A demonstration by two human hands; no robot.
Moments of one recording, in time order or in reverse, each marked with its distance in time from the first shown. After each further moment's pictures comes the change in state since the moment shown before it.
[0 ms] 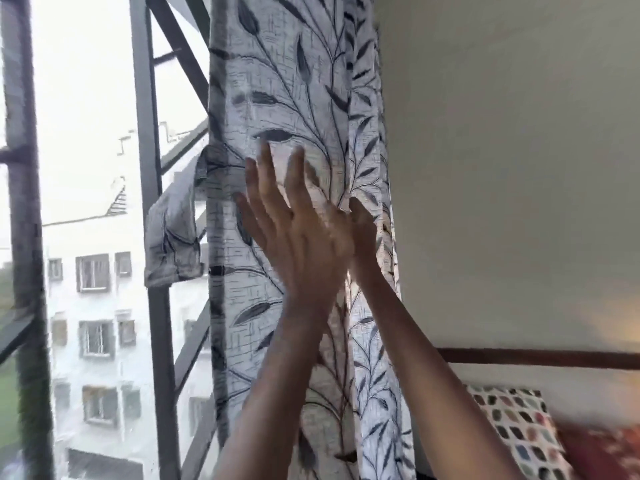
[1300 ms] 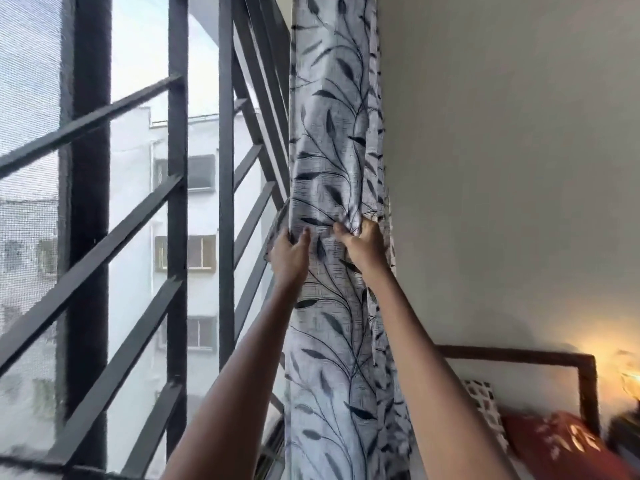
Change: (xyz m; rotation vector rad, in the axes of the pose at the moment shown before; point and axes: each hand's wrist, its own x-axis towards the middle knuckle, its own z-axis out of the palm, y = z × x) left_hand 0.026 -0.041 -0.058 -0.526 -0.639 -0.847; right_hand -0.078 -0.129 -0.037 -0.171 -0.094 0.153
